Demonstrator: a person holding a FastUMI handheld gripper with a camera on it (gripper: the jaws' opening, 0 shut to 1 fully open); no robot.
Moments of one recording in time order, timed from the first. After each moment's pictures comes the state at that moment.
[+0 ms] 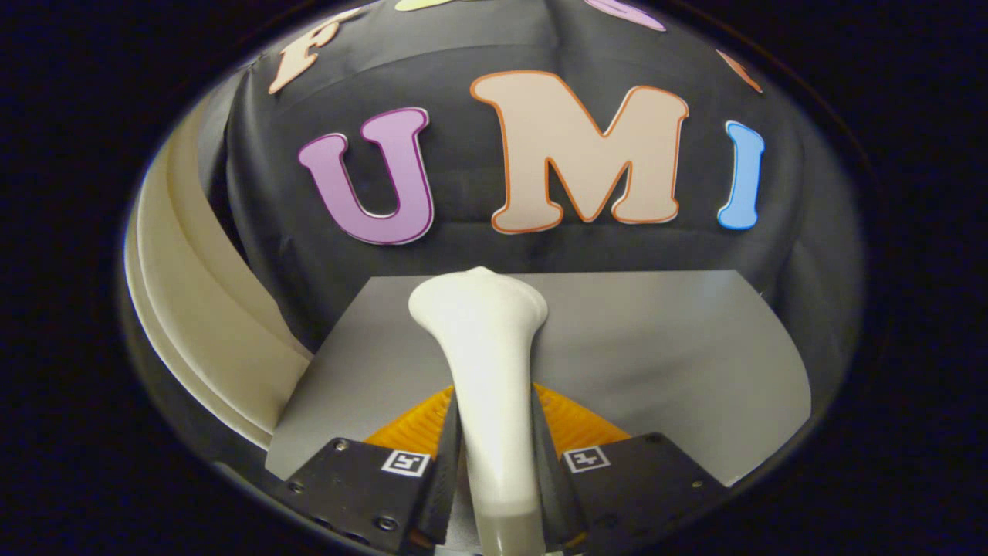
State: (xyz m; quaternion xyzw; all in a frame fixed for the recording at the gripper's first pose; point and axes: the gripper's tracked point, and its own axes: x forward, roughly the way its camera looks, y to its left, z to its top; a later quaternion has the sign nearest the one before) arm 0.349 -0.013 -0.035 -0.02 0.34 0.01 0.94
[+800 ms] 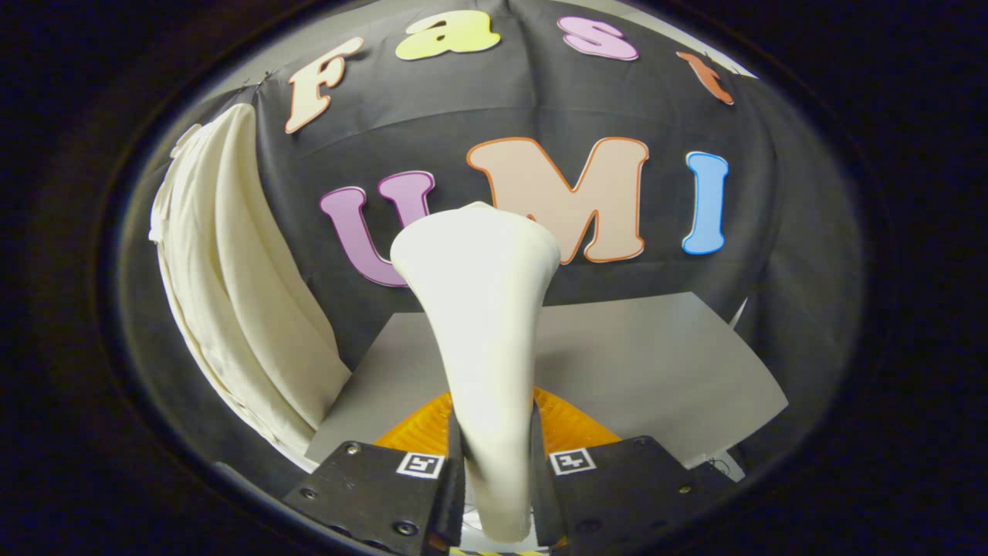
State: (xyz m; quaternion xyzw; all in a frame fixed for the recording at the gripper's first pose) arm 0.264 -0.018 0.017 0.00 0.22 0.00 0.97
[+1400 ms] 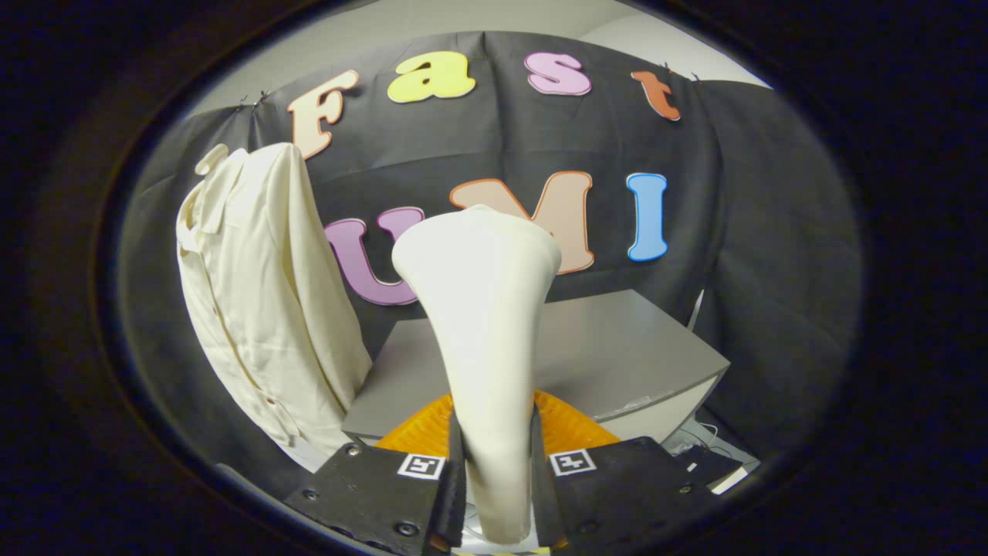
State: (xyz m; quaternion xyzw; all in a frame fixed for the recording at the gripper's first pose) arm 0.147 -0.006 0.042 0.02 0.16 -0.05 0.99
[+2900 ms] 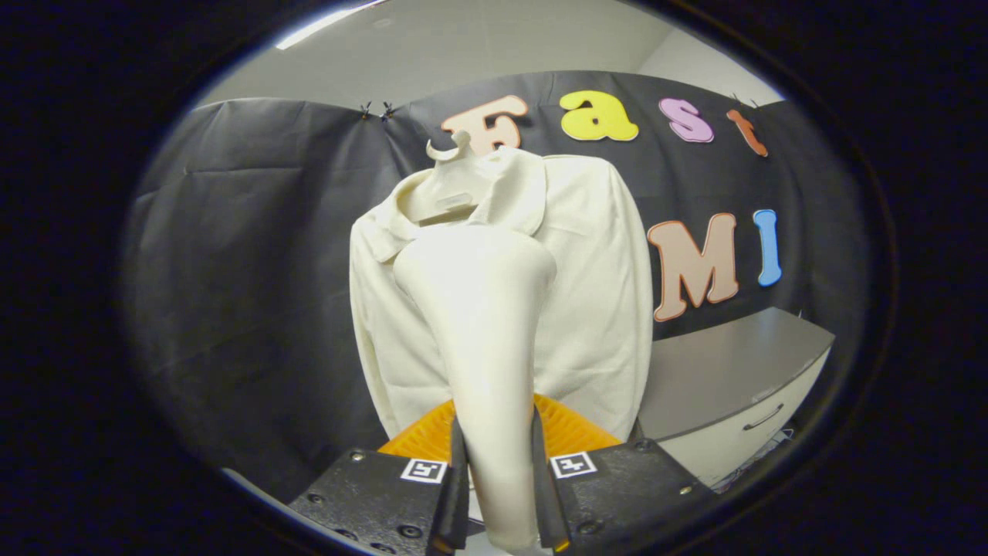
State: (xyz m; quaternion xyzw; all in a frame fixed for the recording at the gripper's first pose) arm 0.122 0.349 0.015 0.01 0.08 0.11 0.99
